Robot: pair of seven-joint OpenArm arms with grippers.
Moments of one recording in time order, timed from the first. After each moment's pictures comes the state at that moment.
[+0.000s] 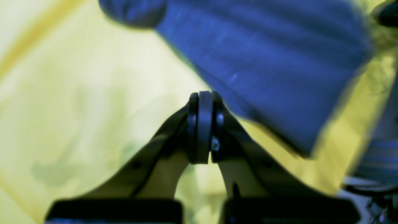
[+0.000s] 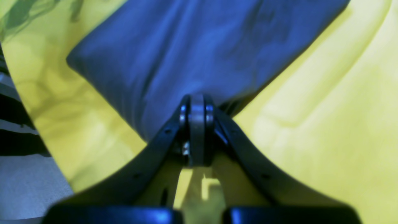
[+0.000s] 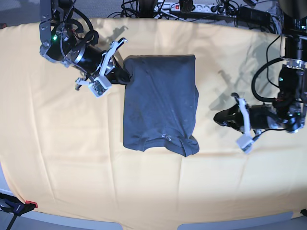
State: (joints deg) left arm -16.9 -39.1 6.1 86.5 -75.0 -43.6 69.5; right arm -15.8 13.1 -2.7 117.5 30.1 34.3 -50.4
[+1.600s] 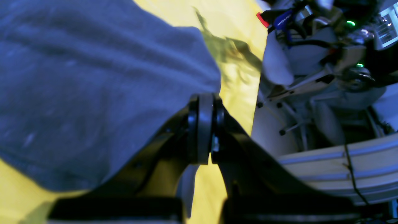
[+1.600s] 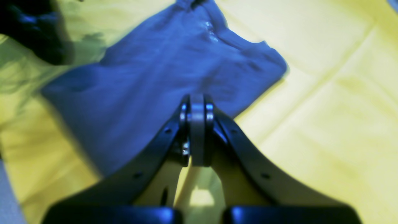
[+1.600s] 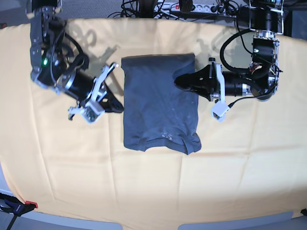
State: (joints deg) left arm -1.6 -23.0 1.0 92.5 -88.6 -43.6 79.2; right arm -2.6 17.5 -3.2 108.7 31.0 36.0 -46.1
